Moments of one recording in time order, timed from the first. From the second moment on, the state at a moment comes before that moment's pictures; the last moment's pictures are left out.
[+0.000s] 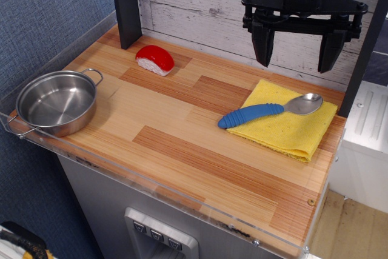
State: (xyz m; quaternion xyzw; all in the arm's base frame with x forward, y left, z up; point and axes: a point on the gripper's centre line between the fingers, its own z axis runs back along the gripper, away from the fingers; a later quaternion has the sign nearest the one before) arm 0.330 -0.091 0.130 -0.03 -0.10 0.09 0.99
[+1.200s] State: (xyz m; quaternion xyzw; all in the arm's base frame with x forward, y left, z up) arm 0.332 0.032 0.101 0.06 -0.11 0.50 0.86
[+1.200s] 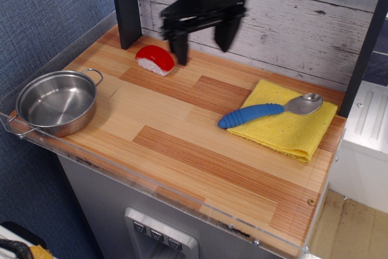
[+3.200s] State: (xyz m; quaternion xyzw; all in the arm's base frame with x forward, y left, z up) arm 0.383 0.135 0.027 0.05 -0.11 0.65 0.75
